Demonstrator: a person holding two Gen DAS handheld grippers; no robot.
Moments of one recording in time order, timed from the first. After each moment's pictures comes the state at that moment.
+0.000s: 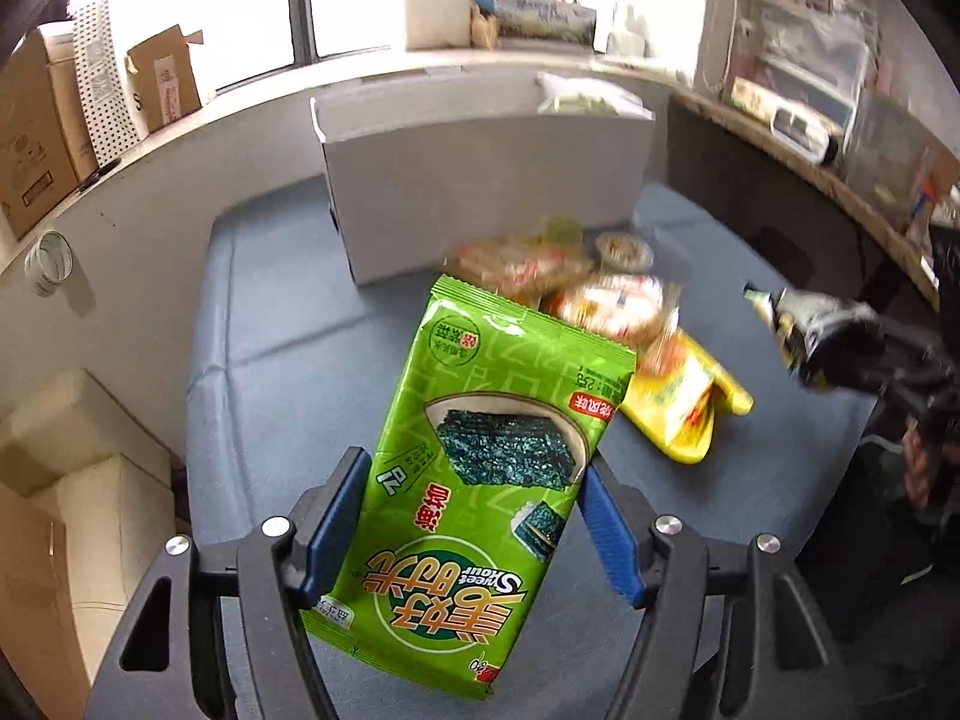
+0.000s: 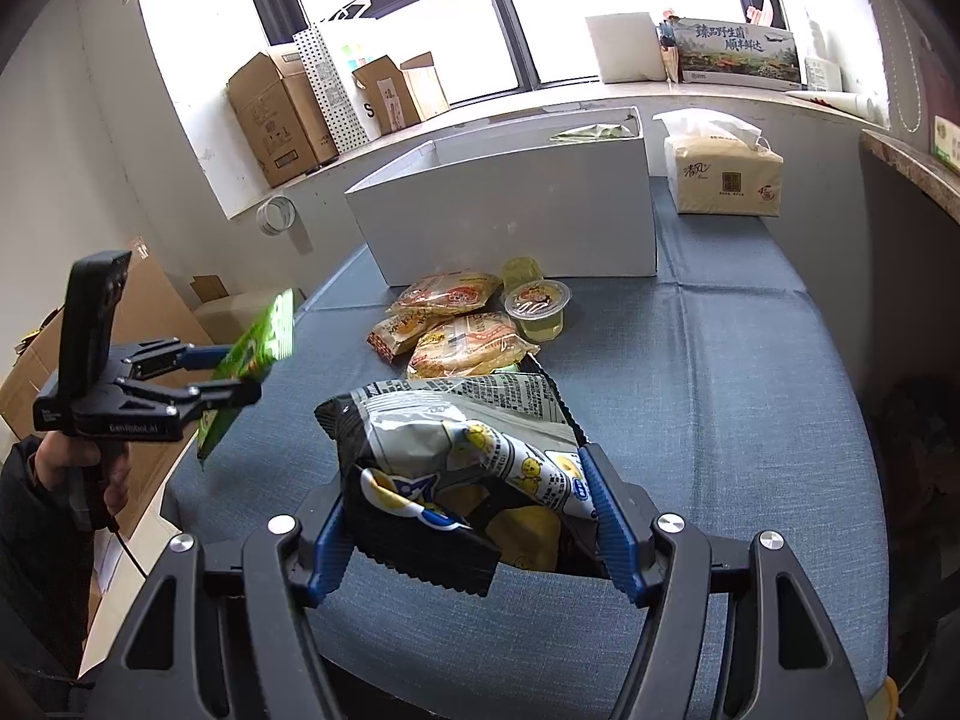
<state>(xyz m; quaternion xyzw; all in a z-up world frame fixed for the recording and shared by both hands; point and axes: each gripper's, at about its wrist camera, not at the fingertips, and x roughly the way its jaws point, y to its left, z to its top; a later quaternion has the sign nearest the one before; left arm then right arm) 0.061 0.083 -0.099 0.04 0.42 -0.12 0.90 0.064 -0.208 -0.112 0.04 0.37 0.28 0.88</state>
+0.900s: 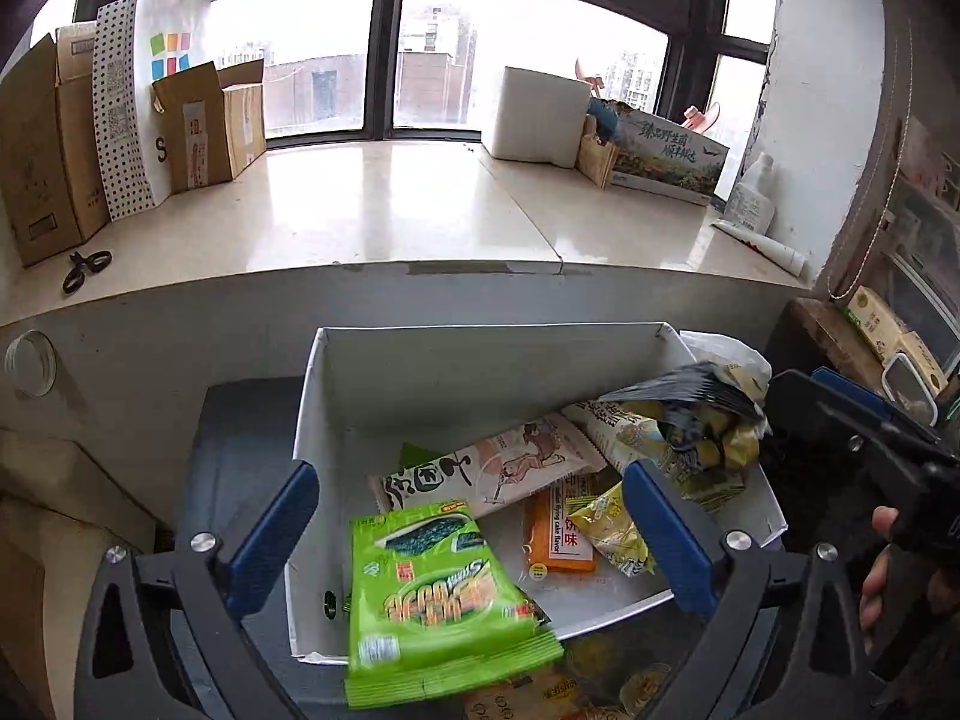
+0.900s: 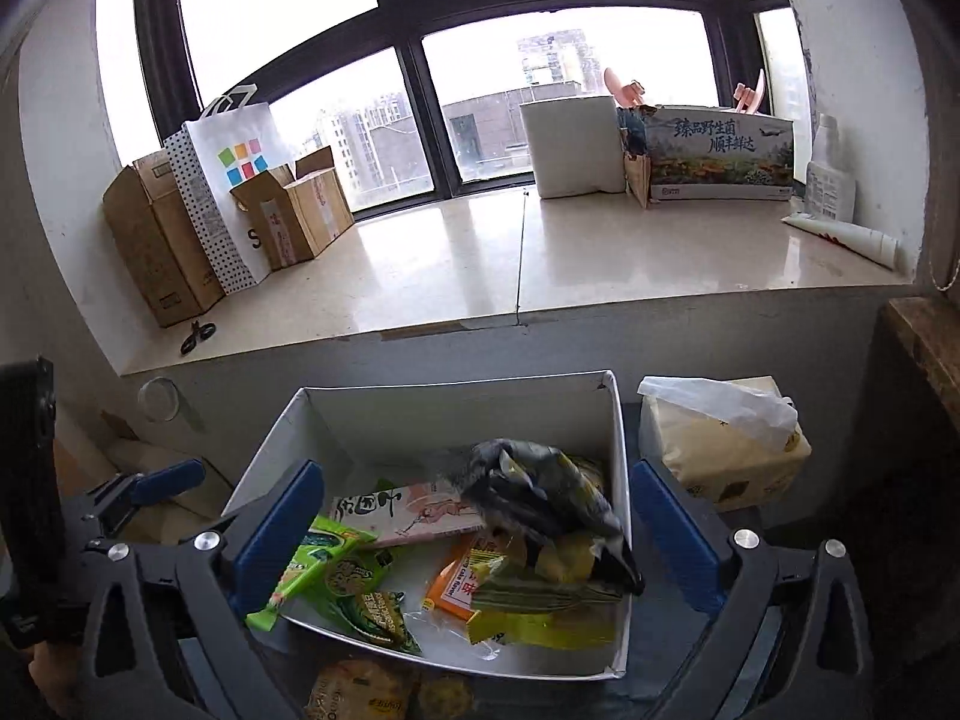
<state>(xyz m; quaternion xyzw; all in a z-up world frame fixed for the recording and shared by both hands) 0.316 0.055 -0.008 -0.06 0.37 -0.04 0.93 0.327 -0.158 0.009 0.07 0.33 0.19 0.92</state>
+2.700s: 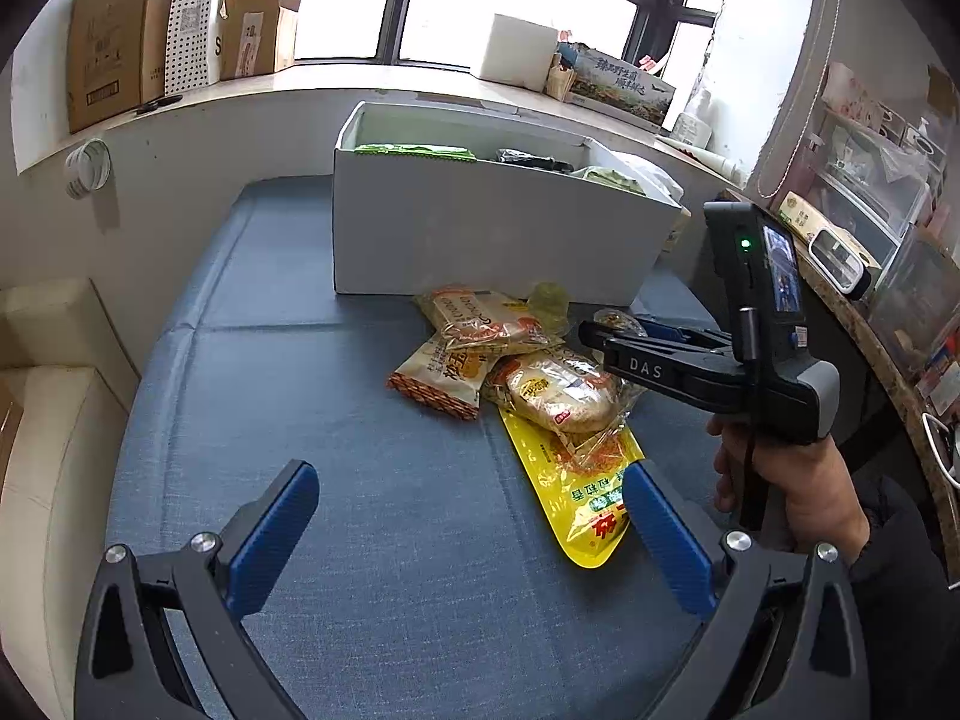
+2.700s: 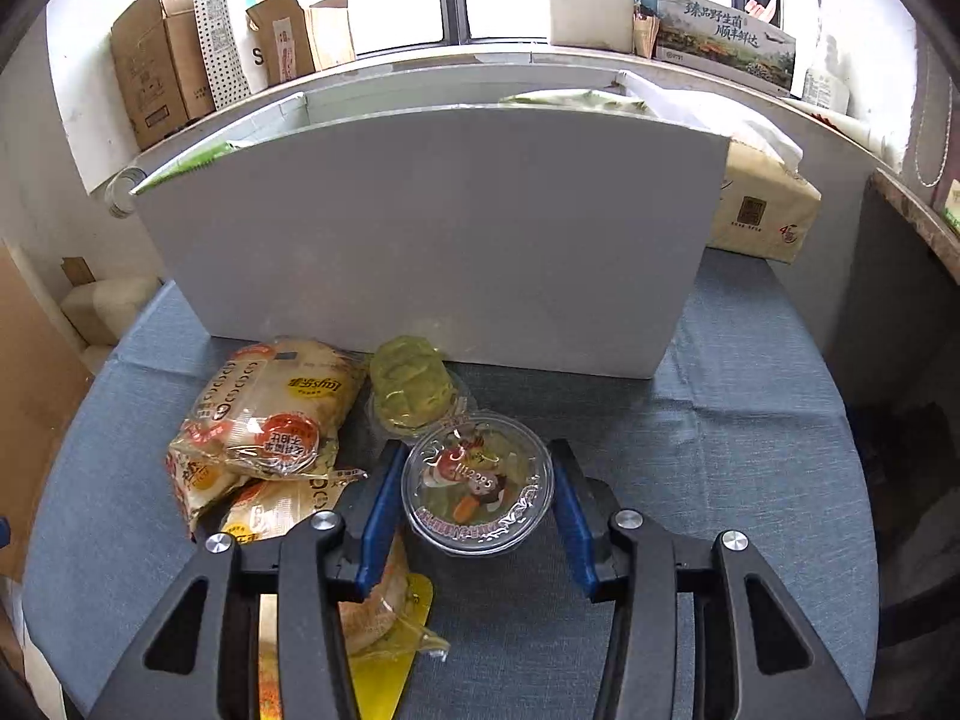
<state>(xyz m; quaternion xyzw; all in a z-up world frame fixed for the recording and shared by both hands) 0.068 0.043 -0.096 -0.09 0.41 -0.07 0.91 0.210 -0.139 -0.151 -0.04 0.42 0.16 0.90</state>
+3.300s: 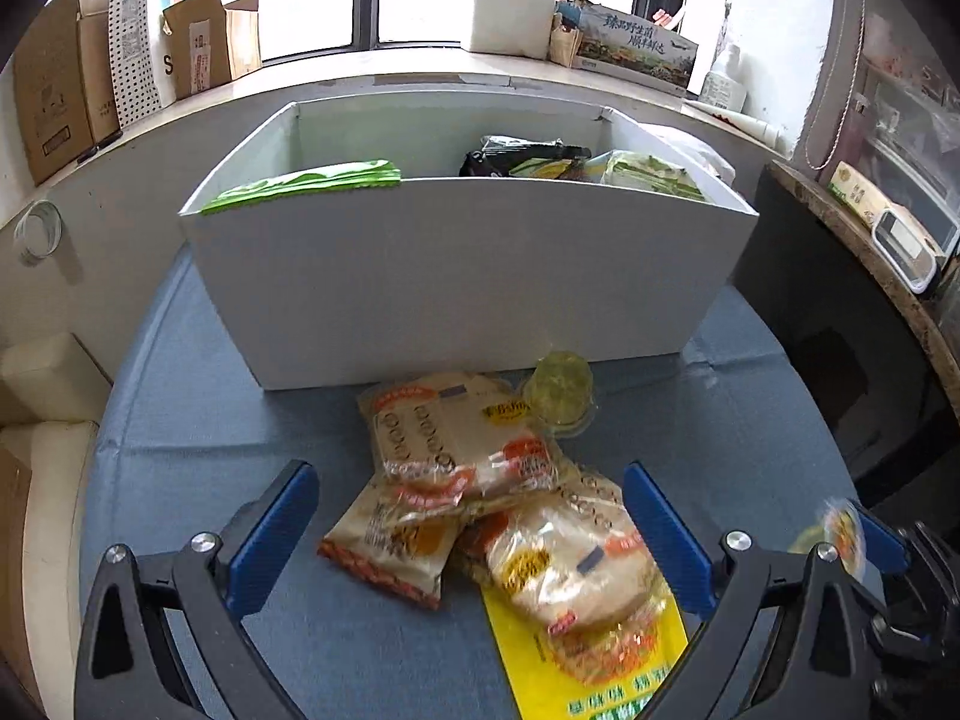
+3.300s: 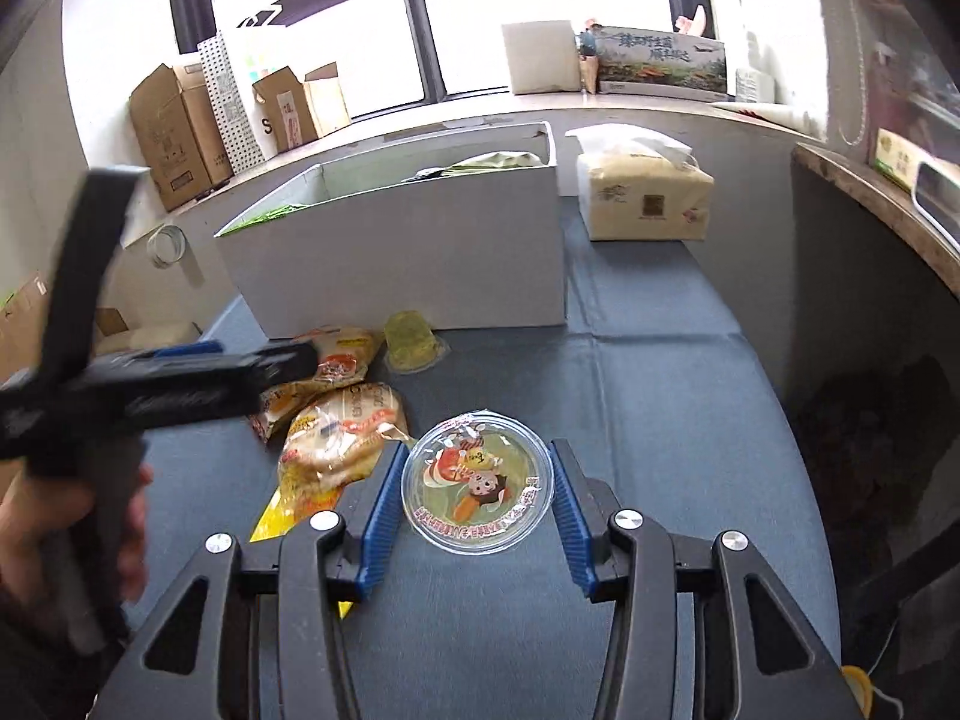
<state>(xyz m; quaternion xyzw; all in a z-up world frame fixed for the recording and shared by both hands) 0.195 -0.009 -0.117 -0.03 0.44 -0.02 0.90 0.122 -0.204 -0.114 0.03 0.37 0.15 0.91</state>
